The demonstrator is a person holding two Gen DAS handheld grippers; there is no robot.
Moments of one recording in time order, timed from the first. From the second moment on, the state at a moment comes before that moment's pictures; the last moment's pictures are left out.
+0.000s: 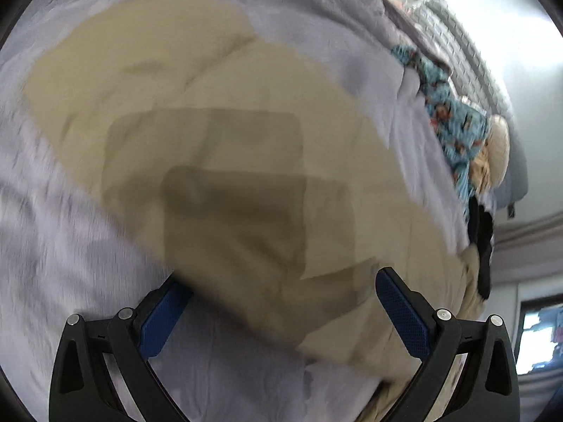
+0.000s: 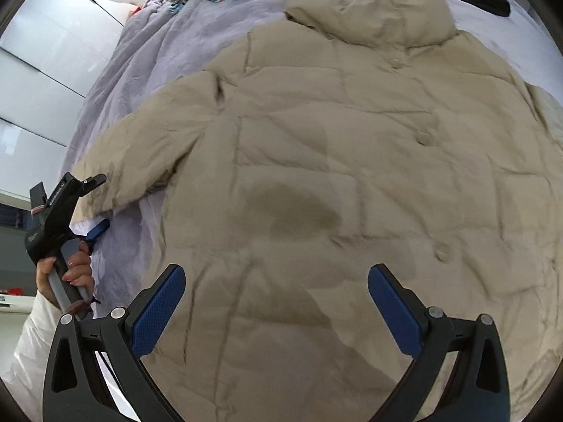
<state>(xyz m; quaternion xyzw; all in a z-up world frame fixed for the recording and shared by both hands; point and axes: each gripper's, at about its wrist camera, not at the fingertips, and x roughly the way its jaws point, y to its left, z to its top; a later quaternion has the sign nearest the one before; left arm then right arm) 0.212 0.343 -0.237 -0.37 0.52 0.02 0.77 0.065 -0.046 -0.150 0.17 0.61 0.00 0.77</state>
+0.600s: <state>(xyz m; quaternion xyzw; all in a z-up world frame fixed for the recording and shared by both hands) 0.249 0.359 -0.127 -0.26 0.43 0.00 0.87 0.165 -0.021 -0.171 0.29 0.53 0.06 0.79</state>
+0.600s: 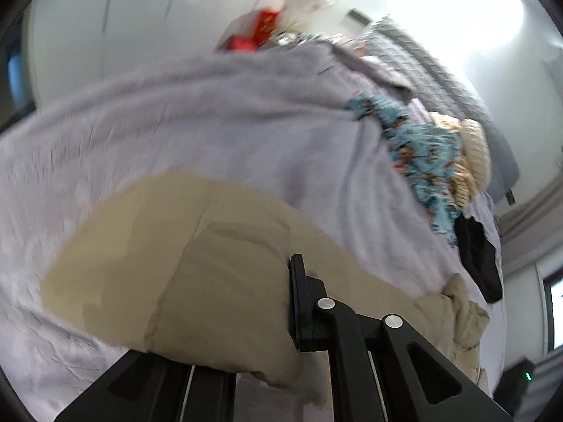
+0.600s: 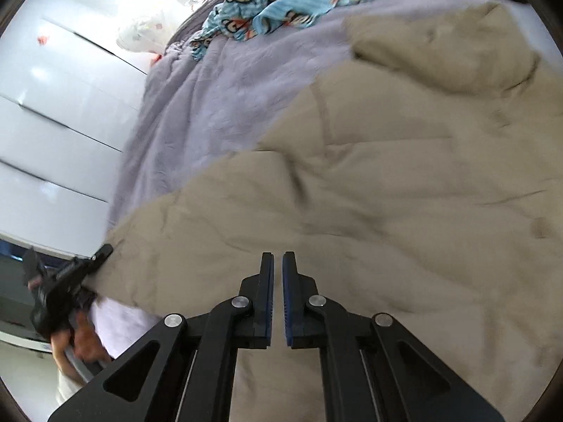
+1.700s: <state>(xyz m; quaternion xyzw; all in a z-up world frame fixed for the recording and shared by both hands) 0.149 -0.129 -0.172 0.16 0.45 -0.24 0.84 0.036 -0.310 -0.195 0.35 0.55 -0.07 0.75</state>
